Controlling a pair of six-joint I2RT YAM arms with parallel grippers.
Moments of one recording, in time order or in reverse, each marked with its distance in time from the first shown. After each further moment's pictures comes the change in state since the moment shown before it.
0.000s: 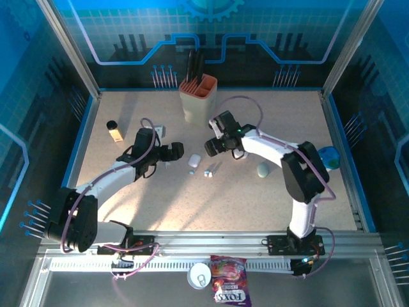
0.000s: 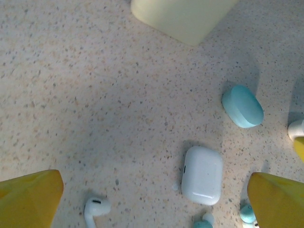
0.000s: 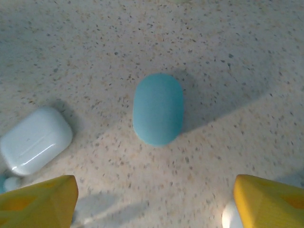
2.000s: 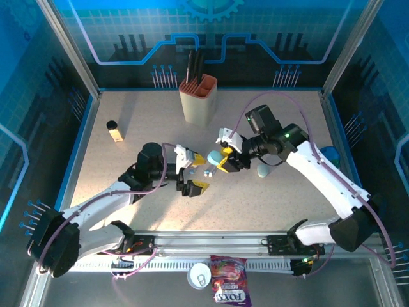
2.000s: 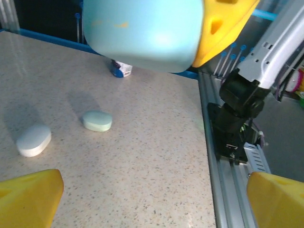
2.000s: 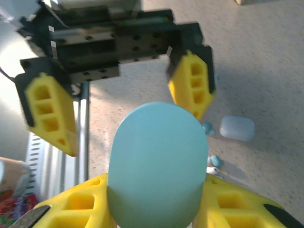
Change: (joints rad) left arm -0.267 -0.217 -0.151 0.332 0.773 0.441; right arm -0.003 -0.579 -0.013 -0.498 -0.714 -0.649
